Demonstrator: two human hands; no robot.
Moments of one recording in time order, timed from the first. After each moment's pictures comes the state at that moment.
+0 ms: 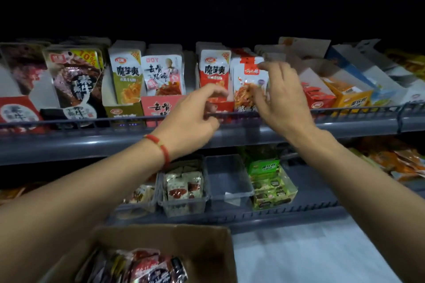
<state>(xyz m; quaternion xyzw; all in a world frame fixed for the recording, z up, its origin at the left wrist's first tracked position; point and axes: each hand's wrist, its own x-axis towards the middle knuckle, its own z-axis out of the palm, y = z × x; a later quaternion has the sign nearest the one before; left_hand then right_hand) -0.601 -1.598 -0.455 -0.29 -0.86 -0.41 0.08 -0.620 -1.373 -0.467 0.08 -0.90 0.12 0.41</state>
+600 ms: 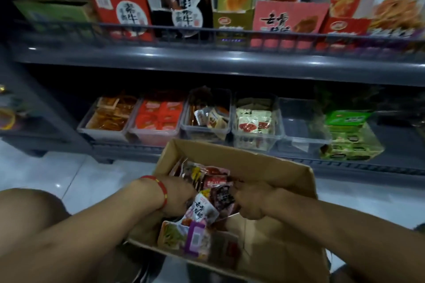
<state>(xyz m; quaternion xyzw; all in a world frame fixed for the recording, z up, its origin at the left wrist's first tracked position) -0.487 -1.818 -0.633 -0.30 -0.82 0.16 -0.46 -0.505 -1.589 -0.732 0.31 -0.89 -0.08 -0.33</state>
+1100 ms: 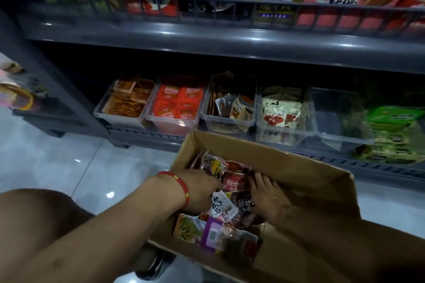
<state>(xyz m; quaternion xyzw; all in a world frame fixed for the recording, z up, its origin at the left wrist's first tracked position) -0.499 -1.814 -0.670 -0.18 -0.89 -0.02 -0.43 -0.504 -1.601 -0.833 0.24 -0.94 -0.10 -0.21</state>
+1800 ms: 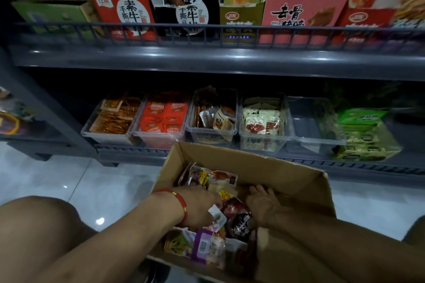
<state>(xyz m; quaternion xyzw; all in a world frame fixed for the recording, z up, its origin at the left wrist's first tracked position) -0.491 -1.792 -0.672 -0.21 -0.87 -0.03 -0.45 -0.510 -1.587 -0.825 0.19 -0.91 -0.05 -0.35</state>
